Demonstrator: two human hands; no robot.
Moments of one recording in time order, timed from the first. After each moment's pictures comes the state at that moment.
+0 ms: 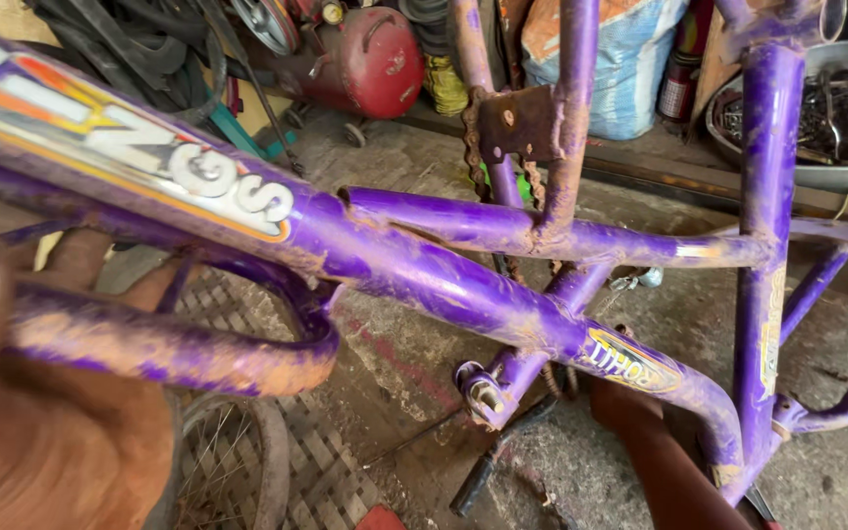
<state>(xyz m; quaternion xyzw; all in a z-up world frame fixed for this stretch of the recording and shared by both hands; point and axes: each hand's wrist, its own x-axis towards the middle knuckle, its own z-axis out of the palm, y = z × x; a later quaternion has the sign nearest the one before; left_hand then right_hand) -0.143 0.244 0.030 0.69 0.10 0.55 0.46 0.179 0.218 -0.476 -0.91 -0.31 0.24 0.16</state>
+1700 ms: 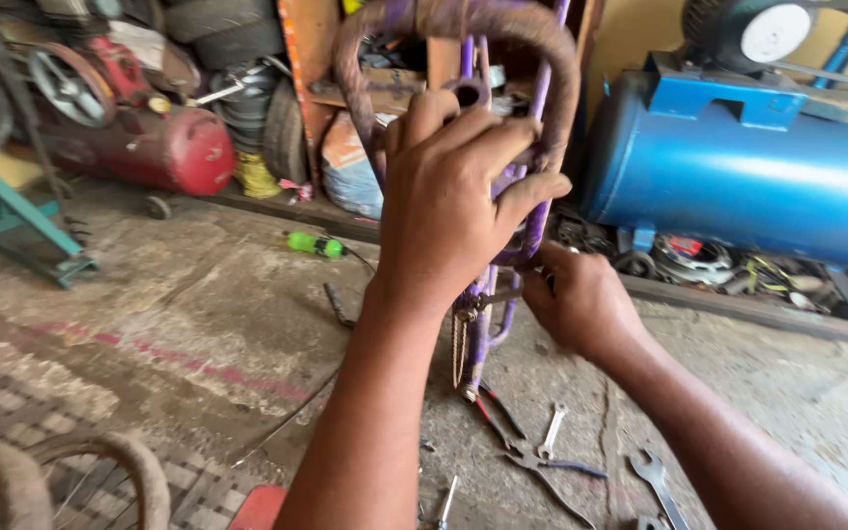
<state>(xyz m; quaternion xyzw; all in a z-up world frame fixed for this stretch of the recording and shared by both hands) -0.145 0.092 0.141 0.76 -0.21 0.60 0.15 -0.063 -0.072 0.051 -0.87 -0.32 -0.19 0.32</state>
